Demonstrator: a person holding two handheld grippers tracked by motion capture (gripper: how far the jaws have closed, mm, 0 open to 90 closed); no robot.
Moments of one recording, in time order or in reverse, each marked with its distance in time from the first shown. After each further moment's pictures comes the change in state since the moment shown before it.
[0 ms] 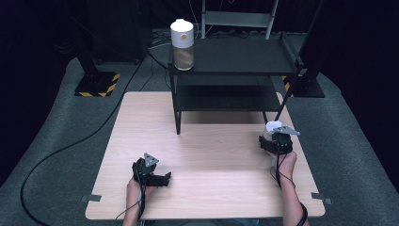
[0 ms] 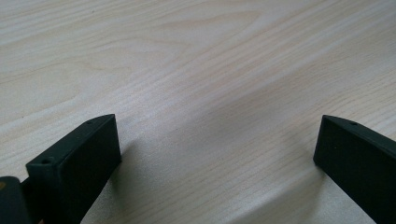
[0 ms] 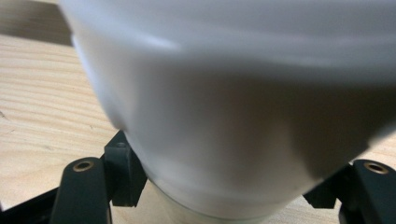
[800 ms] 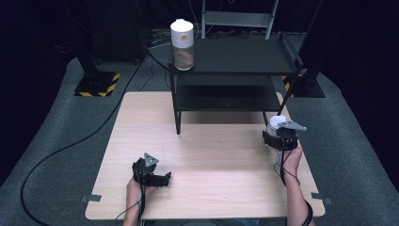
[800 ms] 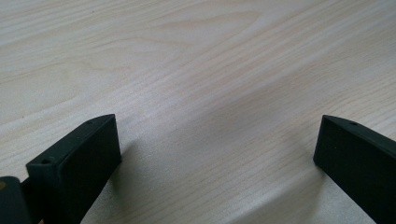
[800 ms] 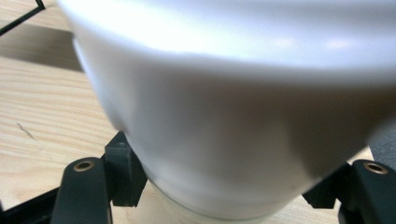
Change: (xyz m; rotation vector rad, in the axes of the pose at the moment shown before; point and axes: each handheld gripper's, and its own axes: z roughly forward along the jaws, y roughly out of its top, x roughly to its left) left arm 0.000 0.000 0.000 0.000 0.000 0.000; right arm -0.006 0.023 -0.025 -0.028 0.011 -0.007
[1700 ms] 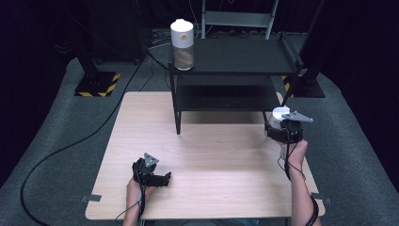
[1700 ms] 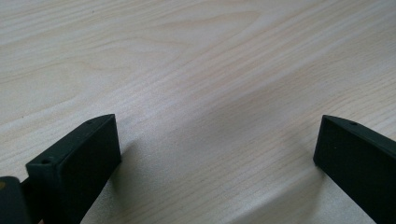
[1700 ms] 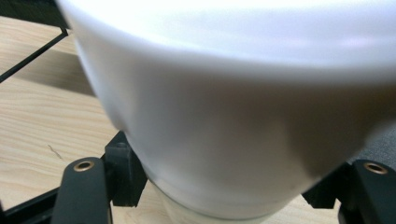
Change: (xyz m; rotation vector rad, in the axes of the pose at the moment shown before) left arm 0.000 0.000 0.000 0.000 0.000 0.000; right arm -0.003 0.032 -0.024 -0.031 0.023 -0.027
